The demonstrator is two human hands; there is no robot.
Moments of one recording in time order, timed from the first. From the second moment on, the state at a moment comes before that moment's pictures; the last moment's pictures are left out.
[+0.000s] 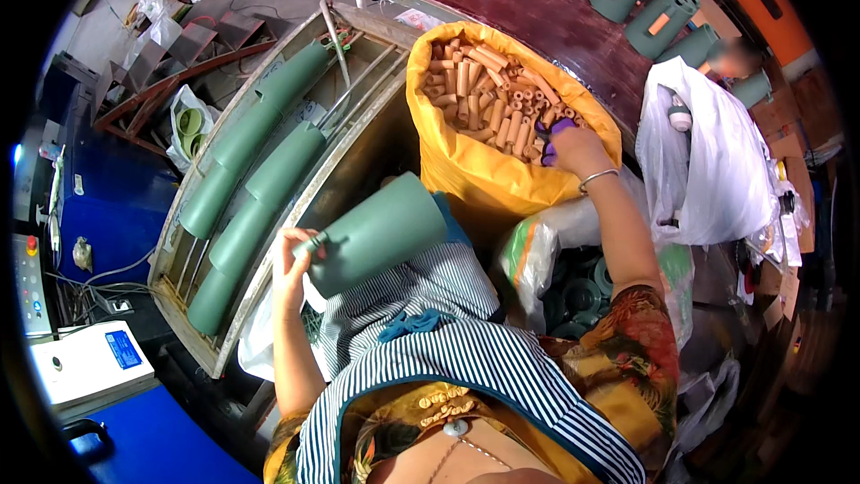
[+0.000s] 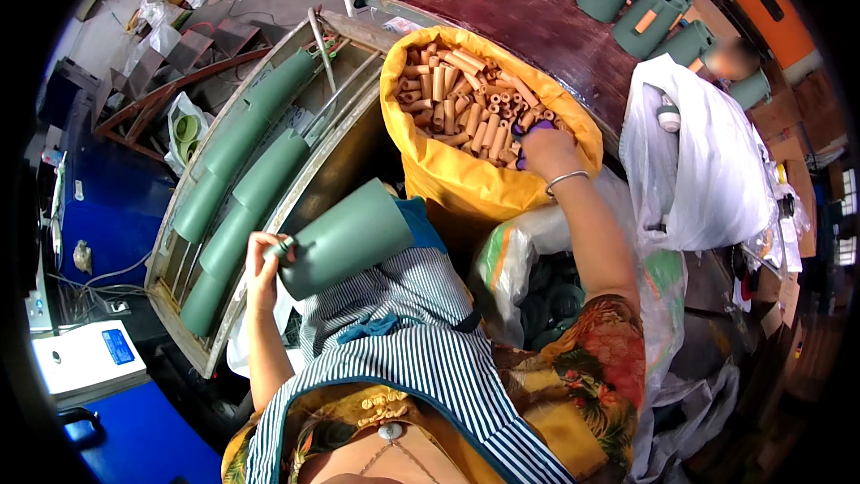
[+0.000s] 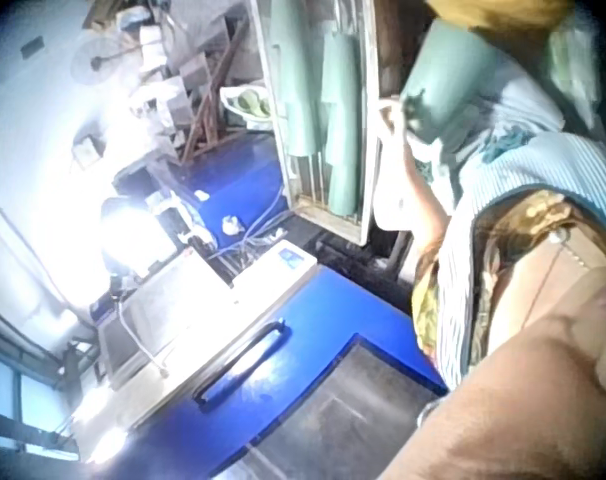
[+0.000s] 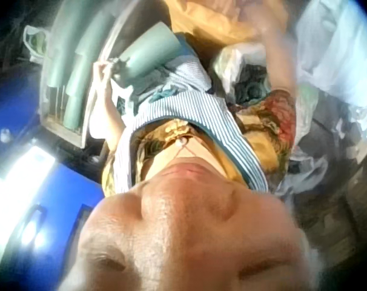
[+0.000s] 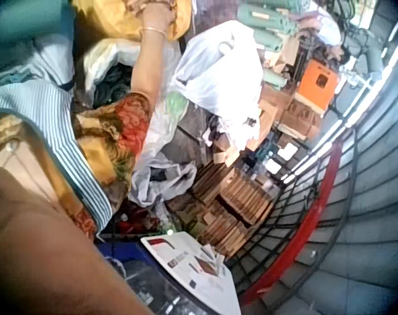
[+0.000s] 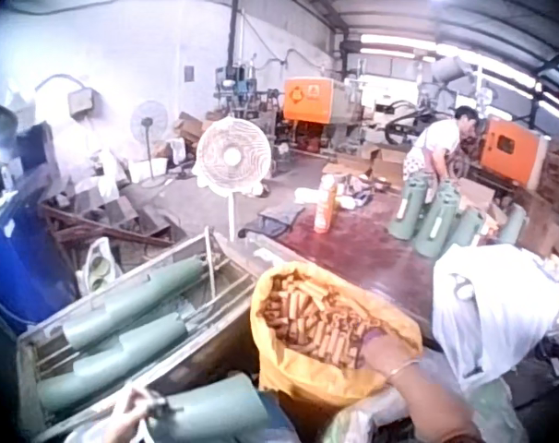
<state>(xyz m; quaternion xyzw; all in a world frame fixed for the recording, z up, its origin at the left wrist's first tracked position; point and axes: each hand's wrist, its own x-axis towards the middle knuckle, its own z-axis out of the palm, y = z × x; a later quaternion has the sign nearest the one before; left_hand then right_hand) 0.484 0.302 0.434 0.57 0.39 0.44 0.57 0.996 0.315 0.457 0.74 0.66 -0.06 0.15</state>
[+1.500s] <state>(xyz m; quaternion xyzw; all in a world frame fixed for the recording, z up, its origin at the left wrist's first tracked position) 0.523 0.265 0.393 0.66 0.30 0.48 0.49 0.827 0.283 0.500 0.58 0.73 0.05 -0.36</state>
